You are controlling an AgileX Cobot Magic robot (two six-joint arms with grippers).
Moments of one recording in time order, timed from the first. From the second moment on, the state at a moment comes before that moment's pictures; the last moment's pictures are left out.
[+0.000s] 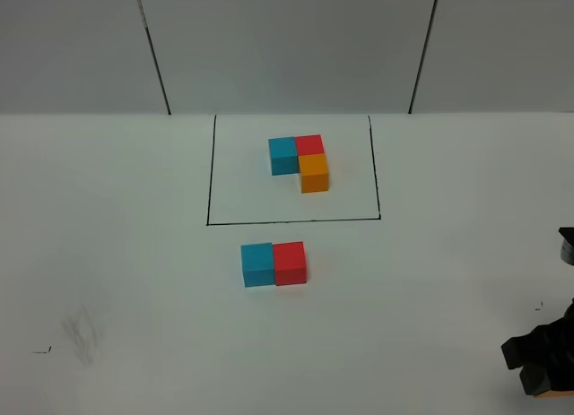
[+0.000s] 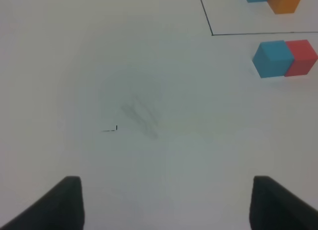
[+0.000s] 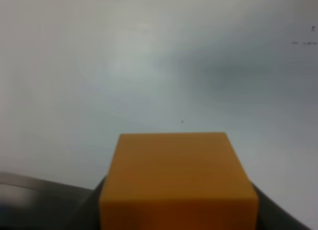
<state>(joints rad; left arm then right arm) 0.07 -0.01 -0.51 -0.17 1.08 0.09 0.20 1.24 -0.72 0.19 1.01 0.04</state>
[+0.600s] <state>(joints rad) 0.07 -0.01 -0.51 -0.17 1.08 0.09 0.20 1.21 -0.73 0.23 1.00 0.03</state>
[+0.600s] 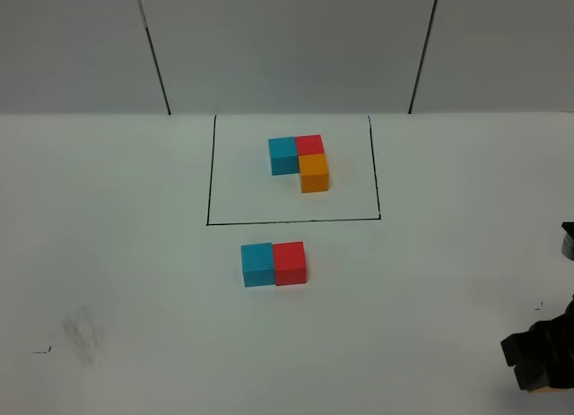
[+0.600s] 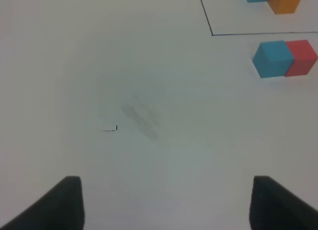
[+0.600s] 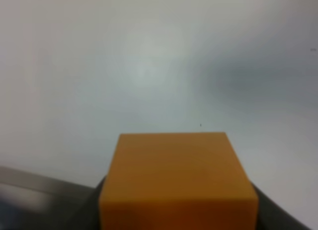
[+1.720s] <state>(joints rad) 0.07 -0.01 -0.51 -0.17 1.08 0.09 0.78 1.68 -1.19 -0.05 1.00 0.73</state>
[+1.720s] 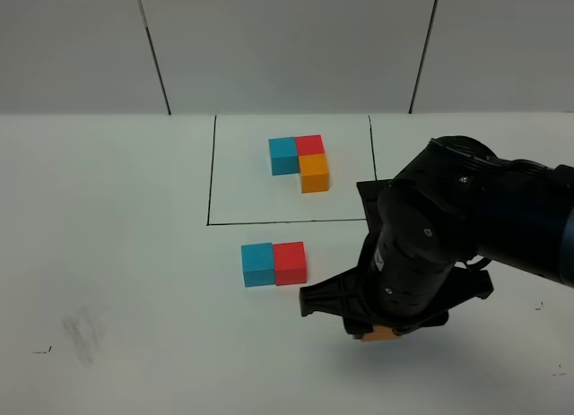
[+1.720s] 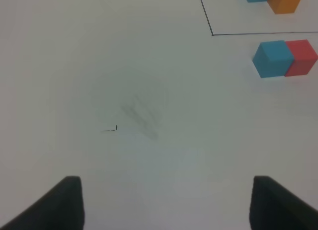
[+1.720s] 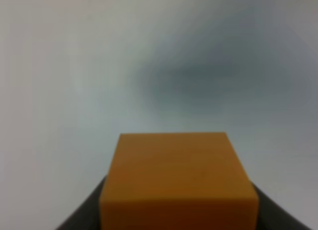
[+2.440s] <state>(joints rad) 0.07 -0.01 -0.51 -0.17 1.08 0.09 0.80 1.90 -1.32 0.08 0.90 0.59</state>
